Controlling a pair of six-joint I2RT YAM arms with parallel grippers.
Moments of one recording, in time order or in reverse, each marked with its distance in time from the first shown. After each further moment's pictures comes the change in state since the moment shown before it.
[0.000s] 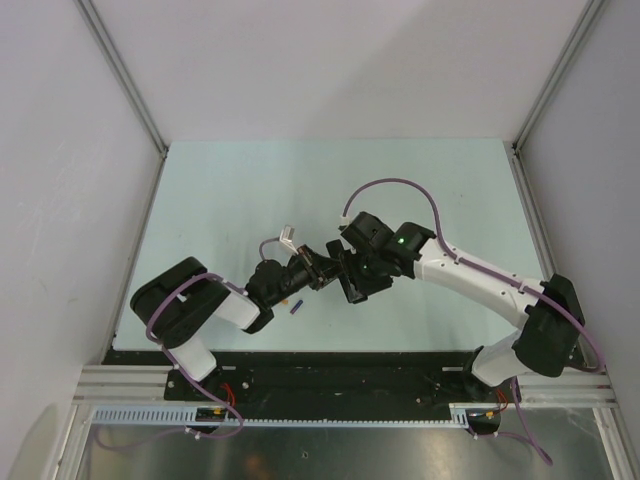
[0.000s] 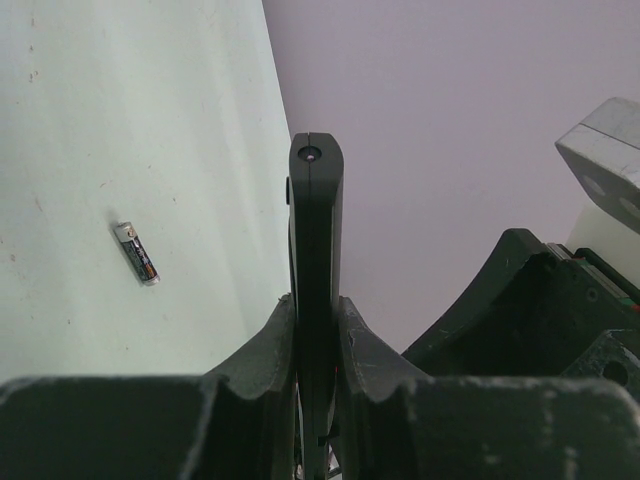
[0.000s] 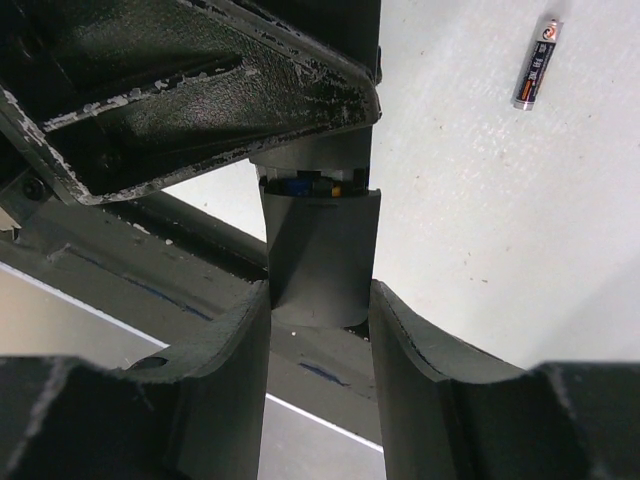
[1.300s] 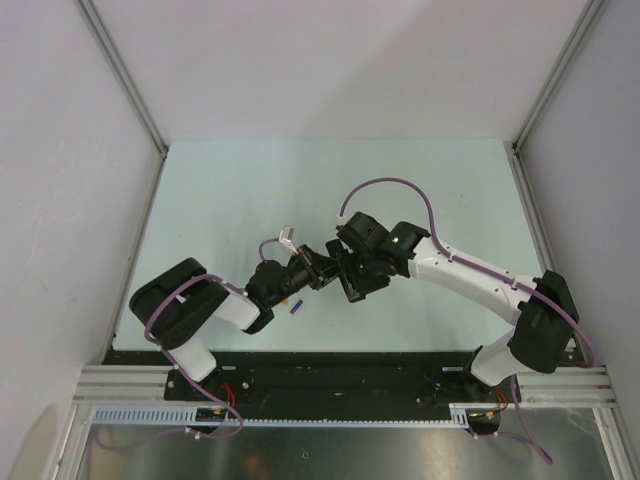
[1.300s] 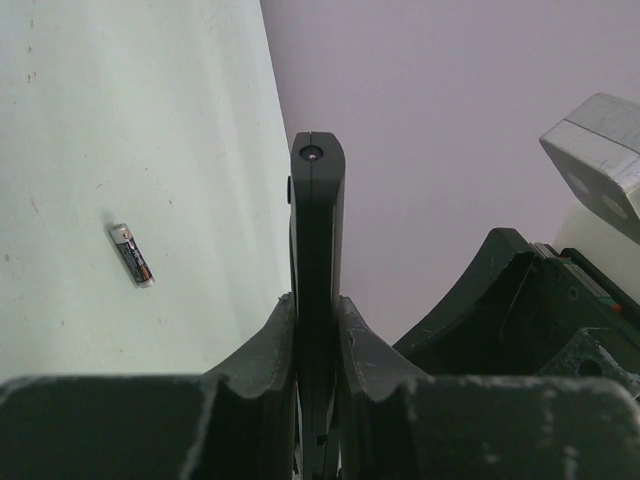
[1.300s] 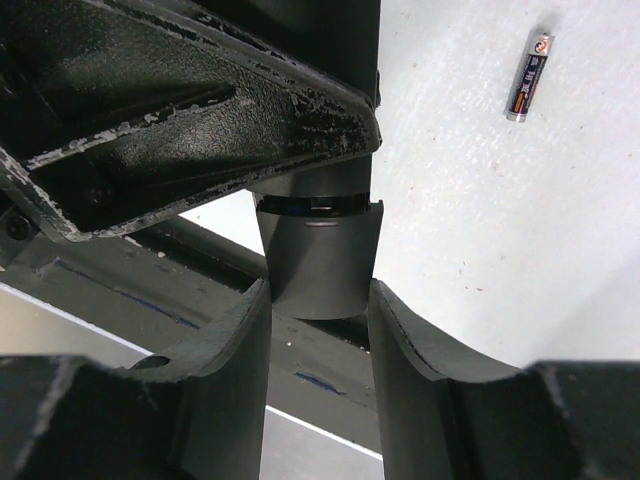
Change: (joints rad) left arm -0.008 -0.008 0.000 -0.003 -0.019 -0.013; right arm 0.000 0.035 0.014 0.010 0.031 0.000
